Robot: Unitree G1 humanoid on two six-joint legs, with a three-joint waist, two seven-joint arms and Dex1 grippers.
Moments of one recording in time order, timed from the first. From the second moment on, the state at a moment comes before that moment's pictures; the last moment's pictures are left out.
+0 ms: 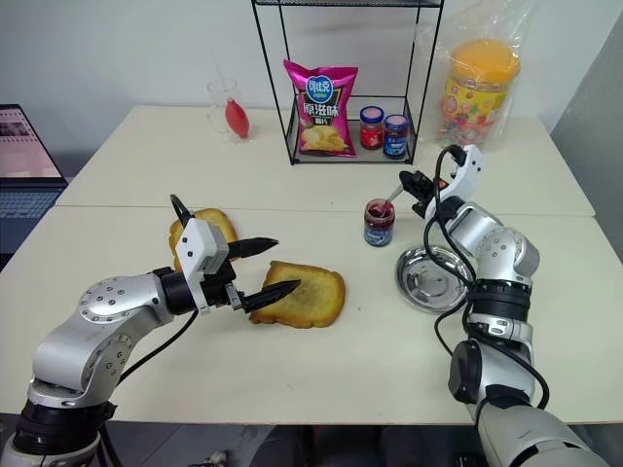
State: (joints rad) left arm -0.24 0.68 0.06 -0.43 -0.49 0.56 -0.82; right arm -0.89 -0.19 -0.46 0.31 0.73 0.90 0.15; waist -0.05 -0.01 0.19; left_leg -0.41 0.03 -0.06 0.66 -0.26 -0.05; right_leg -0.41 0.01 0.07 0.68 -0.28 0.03
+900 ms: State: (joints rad) left arm -0.24 0.68 0.05 -0.43 -0.48 0.56 -0.84; right arm -0.90 -0.20 -0.48 0.32 0.77 0.93 0.13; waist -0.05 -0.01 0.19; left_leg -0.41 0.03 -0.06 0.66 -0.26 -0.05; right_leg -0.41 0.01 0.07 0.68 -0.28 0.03
